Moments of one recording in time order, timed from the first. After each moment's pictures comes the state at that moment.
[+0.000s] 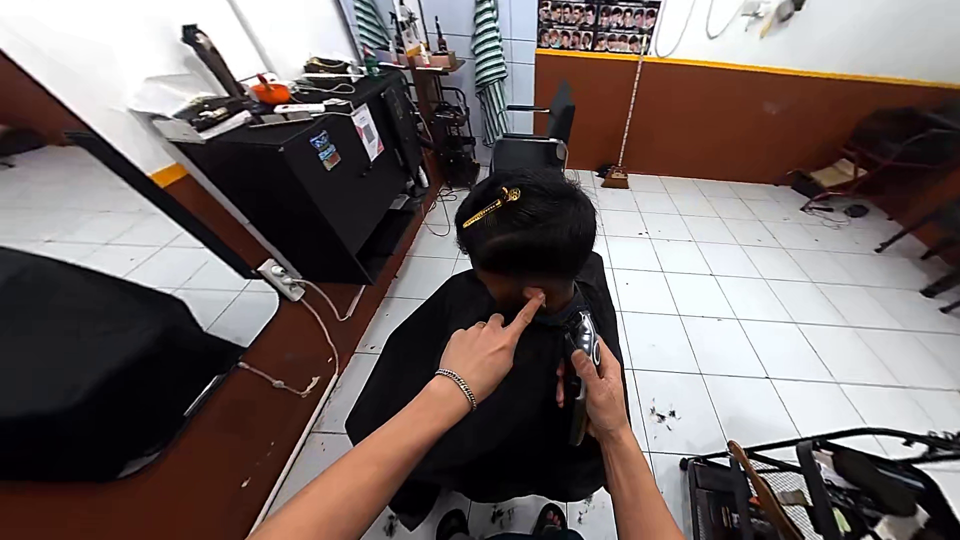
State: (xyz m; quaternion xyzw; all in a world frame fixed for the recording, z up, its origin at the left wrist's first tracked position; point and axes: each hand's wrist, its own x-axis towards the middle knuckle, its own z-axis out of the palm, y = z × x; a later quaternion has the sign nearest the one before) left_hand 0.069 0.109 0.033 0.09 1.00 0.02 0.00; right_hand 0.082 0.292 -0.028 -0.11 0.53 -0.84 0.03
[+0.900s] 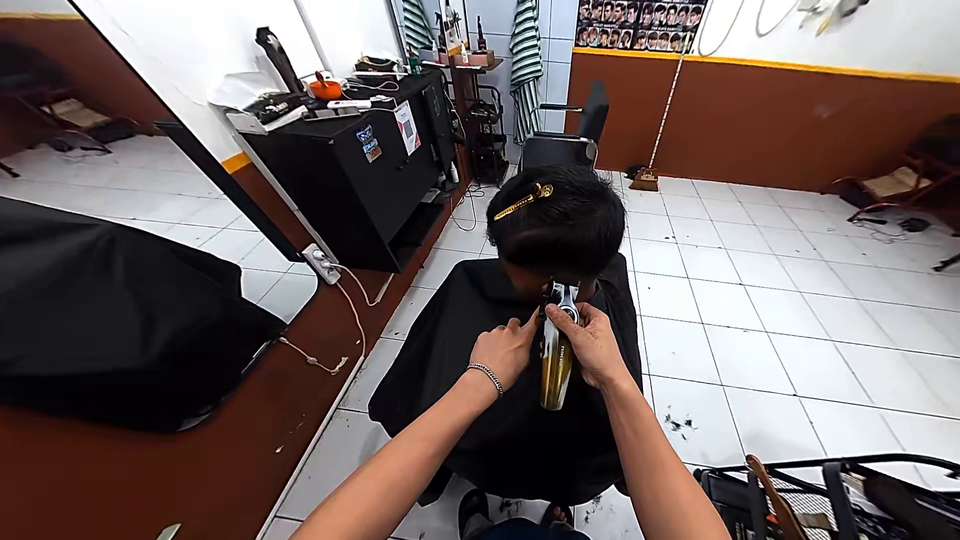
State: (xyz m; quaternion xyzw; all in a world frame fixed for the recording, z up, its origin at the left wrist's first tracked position) left_hand 0.066 0.112 0.002 0.01 0.99 0.05 0.10; right_hand 0.037 0.259 0.005 -0.05 0.63 -0.76 0.11
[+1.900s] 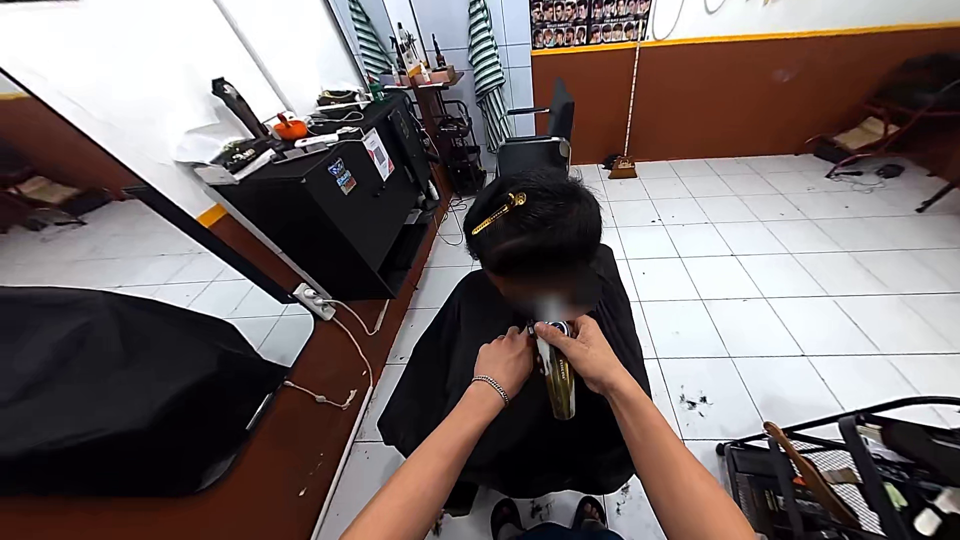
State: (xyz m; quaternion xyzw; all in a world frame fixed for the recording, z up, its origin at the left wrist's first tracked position) left_hand 0.064 0.114 -0.002 0.02 0.99 0.03 0.10; right_hand 0.048 0.262 0.002 -0.11 0.63 -0.75 0.16
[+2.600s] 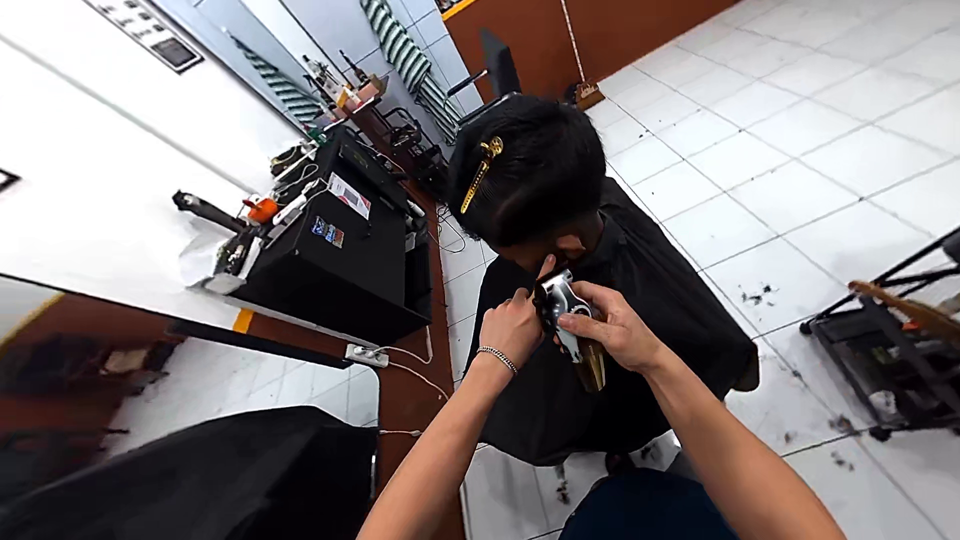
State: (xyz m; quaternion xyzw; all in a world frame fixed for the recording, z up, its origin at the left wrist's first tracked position) left_hand 0.042 0.048 0.028 0.17 0.98 -0.08 0.06; right_hand 0.084 0.210 -0.022 -0.17 0.54 -0.83 0.04
